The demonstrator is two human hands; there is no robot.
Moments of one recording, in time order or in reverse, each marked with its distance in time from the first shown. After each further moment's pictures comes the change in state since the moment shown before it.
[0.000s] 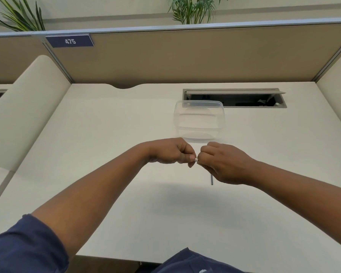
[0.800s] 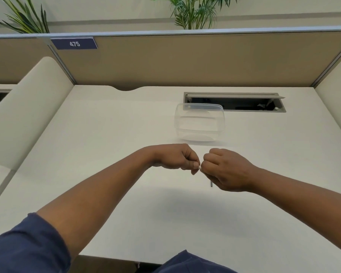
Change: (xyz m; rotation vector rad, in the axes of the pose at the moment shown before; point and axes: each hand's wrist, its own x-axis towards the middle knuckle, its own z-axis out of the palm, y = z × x) left_hand -0.001 0.005 0.012 0.021 -0.035 0.027; right_hand -0.011 -0.004 0.006 -0.036 0.112 -0.125
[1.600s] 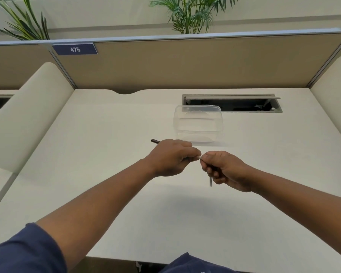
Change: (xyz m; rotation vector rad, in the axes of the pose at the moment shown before) left_hand -0.006 -0.012 0.023 0.689 0.654 0.407; right_hand 0.005 -0.018 -0.010 1.580 -0.092 0.973
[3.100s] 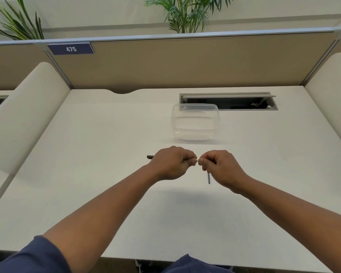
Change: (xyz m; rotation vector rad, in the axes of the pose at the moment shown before) left_hand -0.006 0.012 0.017 -0.217 -0.224 -0.435; right_hand 0.003 0.023 0.015 -0.469 0.452 -0.217
